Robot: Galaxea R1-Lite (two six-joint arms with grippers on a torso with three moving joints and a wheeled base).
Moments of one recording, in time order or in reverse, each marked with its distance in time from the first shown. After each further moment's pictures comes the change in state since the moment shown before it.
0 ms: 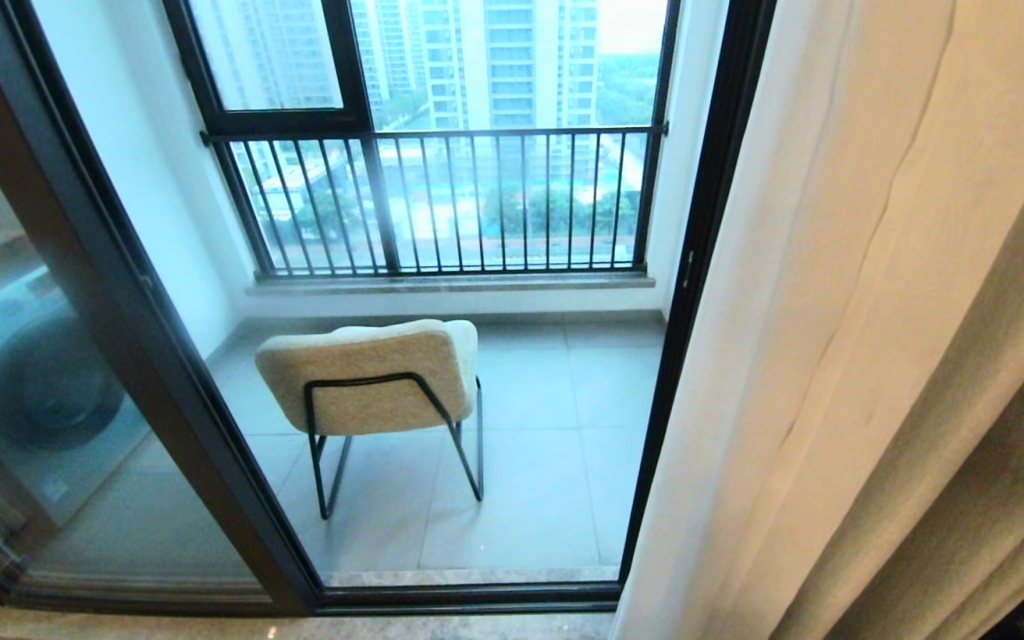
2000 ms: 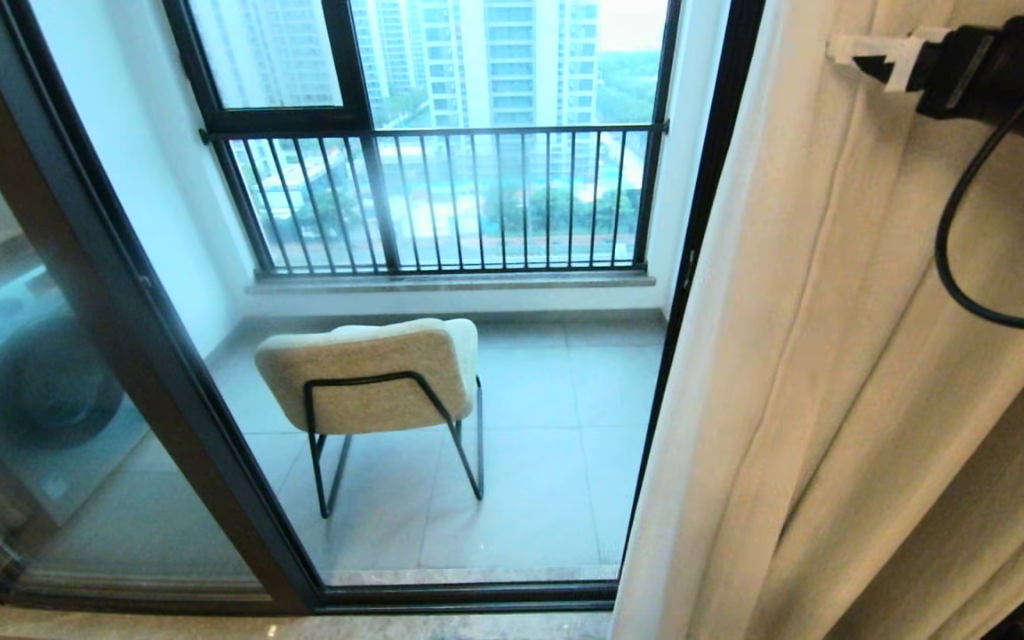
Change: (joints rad) left arm 0.000 0.000 0.000 0.000 0.000 0.000; right arm 0.091 1.233 -1.254 -0.205 0.202 0.166
